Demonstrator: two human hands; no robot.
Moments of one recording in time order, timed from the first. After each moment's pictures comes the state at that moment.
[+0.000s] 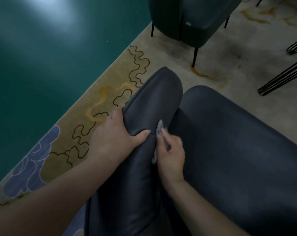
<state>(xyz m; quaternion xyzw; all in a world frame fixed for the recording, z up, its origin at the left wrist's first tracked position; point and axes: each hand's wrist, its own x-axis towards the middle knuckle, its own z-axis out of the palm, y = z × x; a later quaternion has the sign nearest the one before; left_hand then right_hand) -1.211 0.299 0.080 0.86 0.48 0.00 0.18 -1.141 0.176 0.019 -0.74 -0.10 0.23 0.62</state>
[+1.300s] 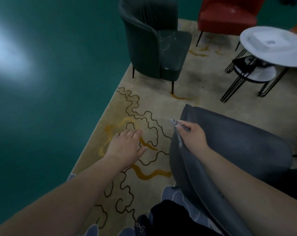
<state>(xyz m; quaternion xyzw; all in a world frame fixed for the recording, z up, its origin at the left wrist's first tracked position) -1.347 0.501 0.202 0.99 0.10 -0.09 0.04 -1.206 0.298 0.187 -0.83 -0.10 0.16 0.53</state>
